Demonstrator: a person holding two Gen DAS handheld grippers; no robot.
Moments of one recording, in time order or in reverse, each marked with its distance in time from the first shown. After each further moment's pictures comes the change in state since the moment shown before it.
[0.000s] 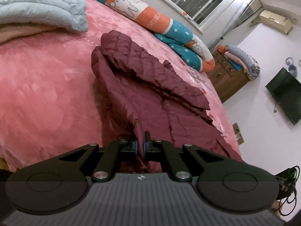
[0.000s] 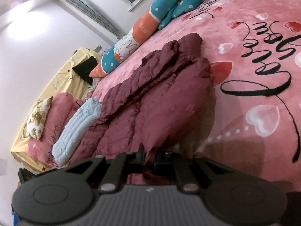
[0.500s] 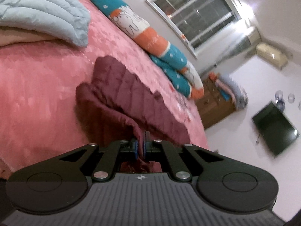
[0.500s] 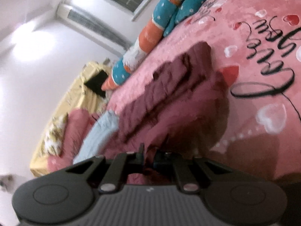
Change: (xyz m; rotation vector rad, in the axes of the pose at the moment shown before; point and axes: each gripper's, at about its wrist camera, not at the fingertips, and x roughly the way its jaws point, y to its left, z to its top) left arm -0.003 0.019 0.055 -0.174 -0.118 -0.100; right arm -0.012 -0.002 0.034 0.119 -0.082 0.121
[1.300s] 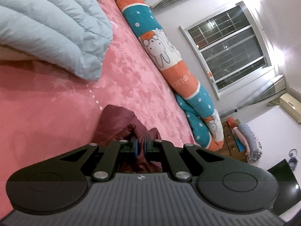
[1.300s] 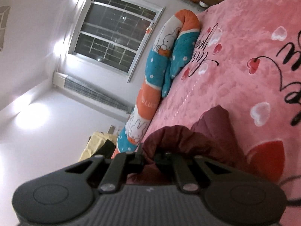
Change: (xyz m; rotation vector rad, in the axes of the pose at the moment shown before) left arm 0.176 0.032 0.135 -0.213 -0.144 0.097; right arm 0.124 -0.056 0.122 0.202 -0.358 0.069
